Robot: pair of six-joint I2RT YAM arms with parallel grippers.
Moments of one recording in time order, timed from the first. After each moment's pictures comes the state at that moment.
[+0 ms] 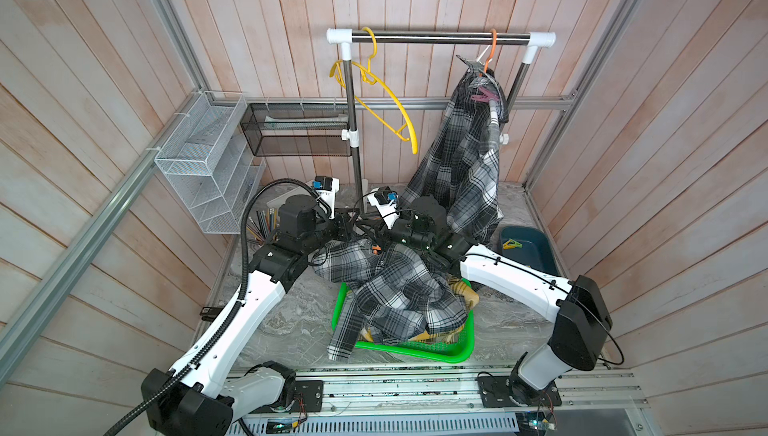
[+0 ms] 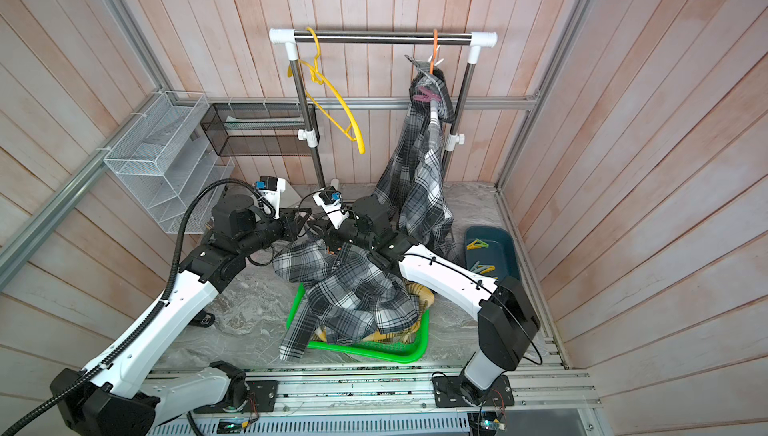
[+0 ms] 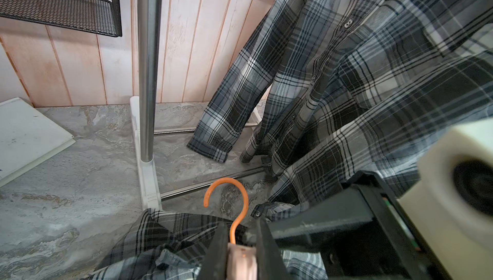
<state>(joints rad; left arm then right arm) -0.39 1.17 1.15 -0.30 0.26 -0.33 0.84 1.63 1.32 0.14 -0.31 0.05</state>
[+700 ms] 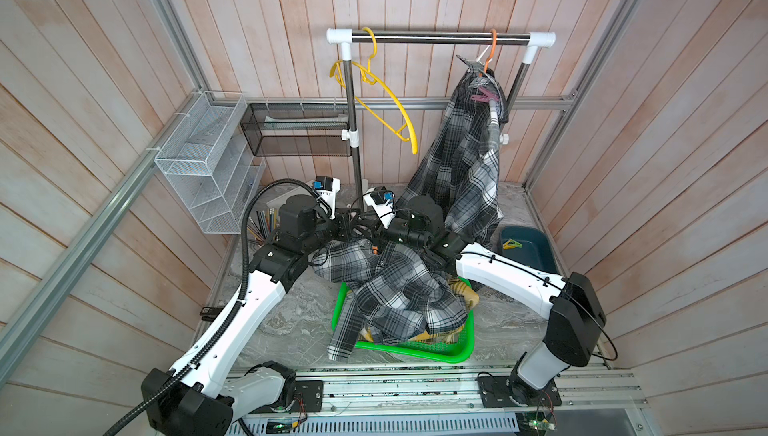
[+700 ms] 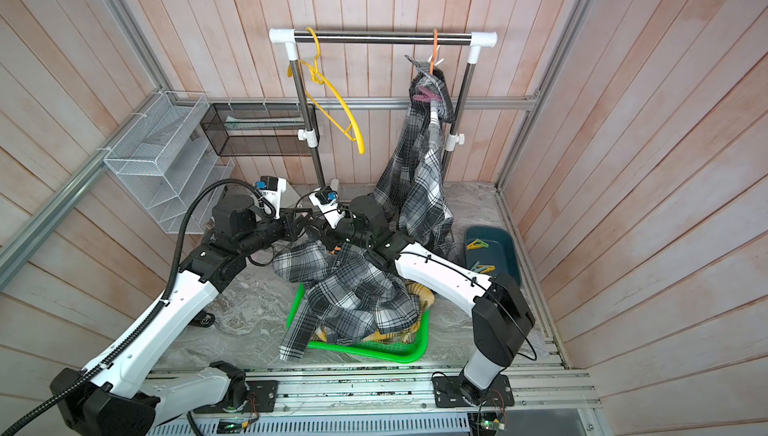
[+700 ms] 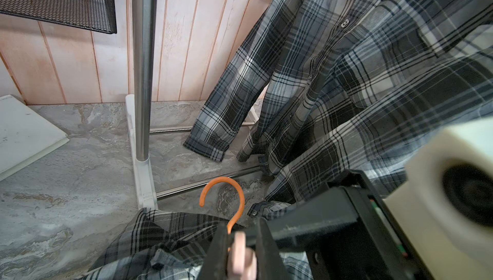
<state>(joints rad) -0.40 1.18 1.16 -0.30 0.27 -0.34 0.85 1.66 1.34 0.17 -0.33 0.04</state>
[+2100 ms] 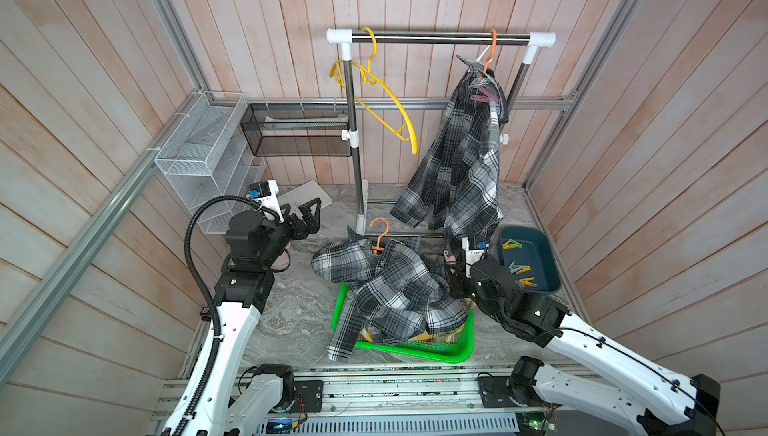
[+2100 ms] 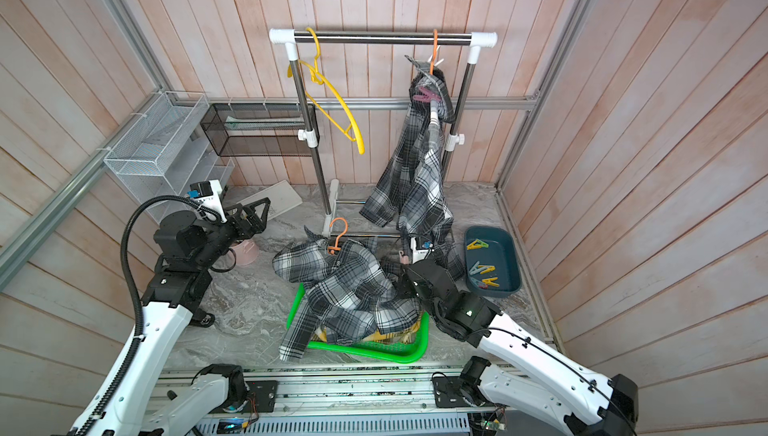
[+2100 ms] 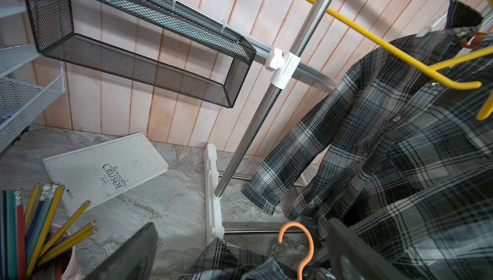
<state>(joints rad) -0.04 0.96 0.98 -0.15 0.28 -0.38 0.80 0.87 0.77 -0.51 0.38 0.60</state>
